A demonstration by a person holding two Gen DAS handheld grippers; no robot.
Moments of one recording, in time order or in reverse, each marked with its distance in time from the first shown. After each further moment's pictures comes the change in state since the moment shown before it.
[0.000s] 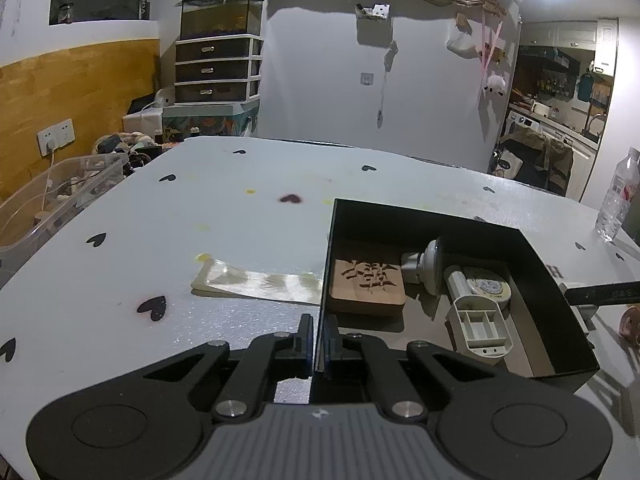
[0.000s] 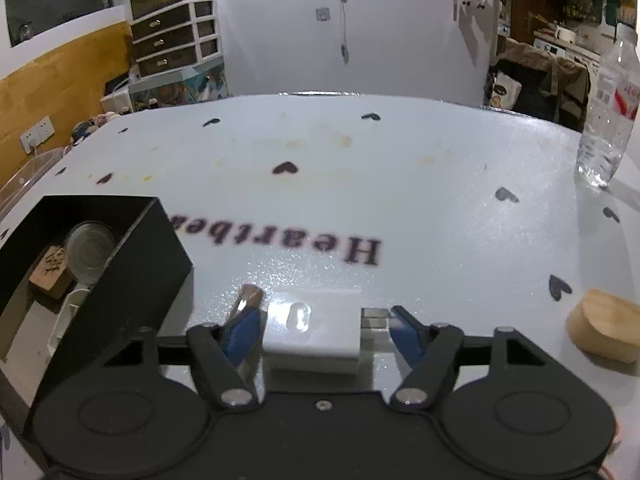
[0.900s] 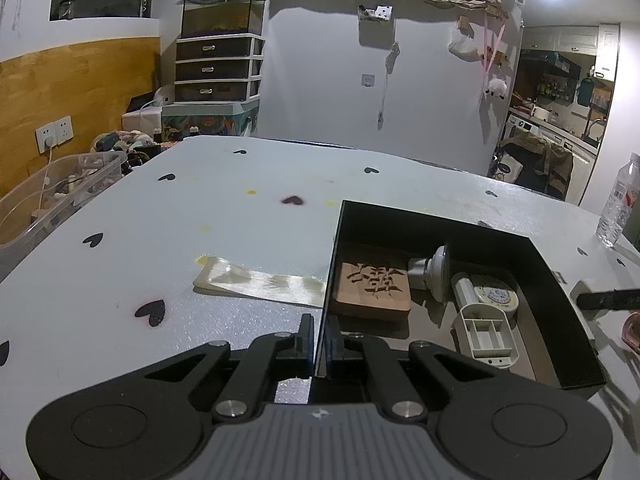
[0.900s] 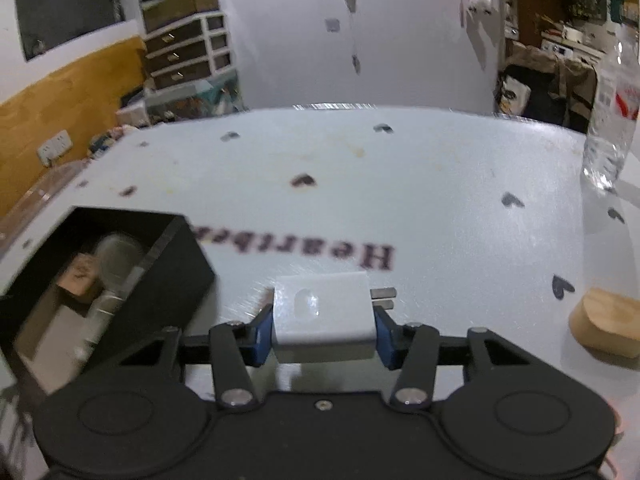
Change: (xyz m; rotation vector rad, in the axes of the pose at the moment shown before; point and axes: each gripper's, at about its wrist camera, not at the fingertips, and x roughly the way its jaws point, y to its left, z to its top) left arm 0.007 0.005 0.003 -0.005 -0.004 -0.006; right arm -0.032 0.003 0.002 0.008 -0.048 0.081
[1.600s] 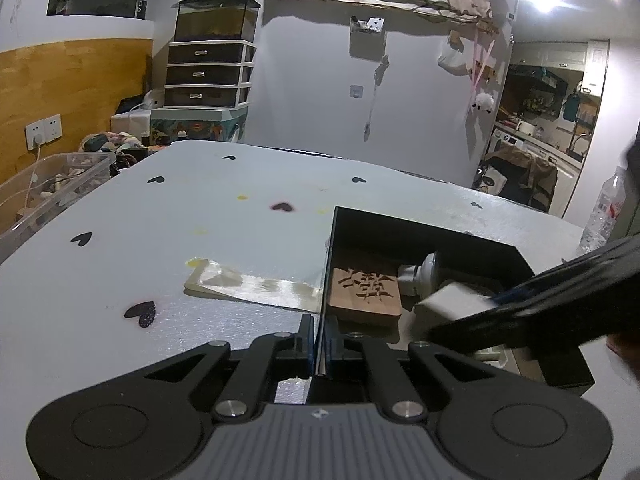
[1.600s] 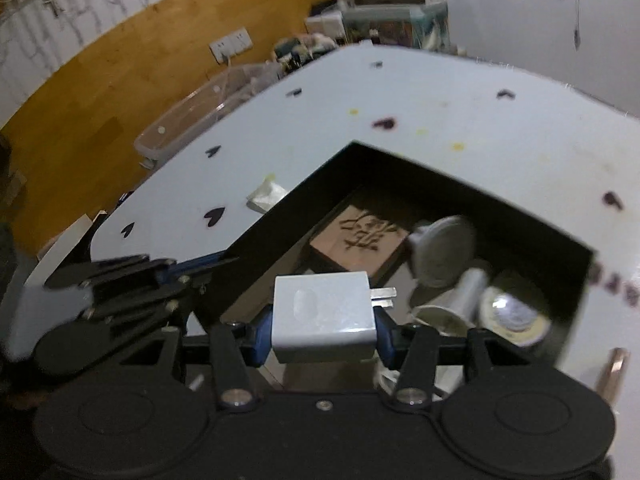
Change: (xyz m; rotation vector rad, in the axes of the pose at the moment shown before) left arm -0.001 0.013 -0.006 -0.026 -0.037 -0.070; right arm 0.038 0.186 0.028 -0.267 0.273 0.443
